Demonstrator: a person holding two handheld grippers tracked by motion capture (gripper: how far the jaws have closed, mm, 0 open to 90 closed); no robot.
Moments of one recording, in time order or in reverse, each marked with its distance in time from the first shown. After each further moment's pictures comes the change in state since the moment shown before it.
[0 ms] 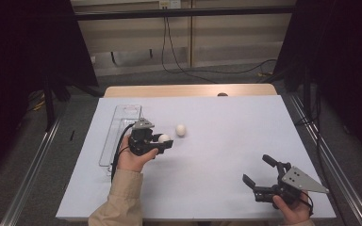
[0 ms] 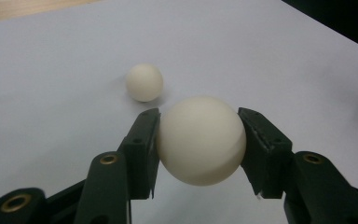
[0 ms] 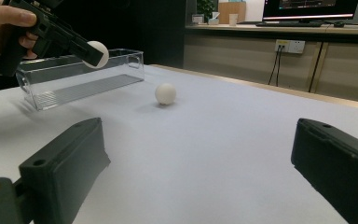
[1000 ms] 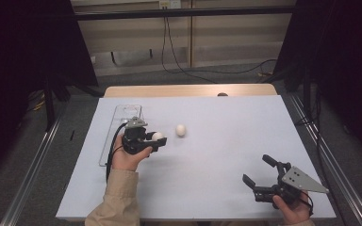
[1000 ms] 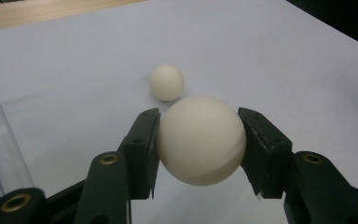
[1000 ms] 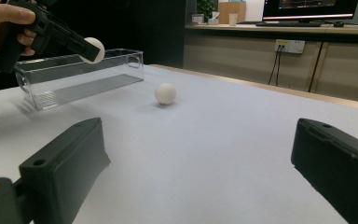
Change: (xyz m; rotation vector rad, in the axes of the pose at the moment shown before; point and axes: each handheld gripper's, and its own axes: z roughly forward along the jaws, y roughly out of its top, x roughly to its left) left arm 0.011 -0.002 -0.011 -0.020 0.045 -0.017; right arm 0.000 0.000 0.000 0.001 -0.001 0.000
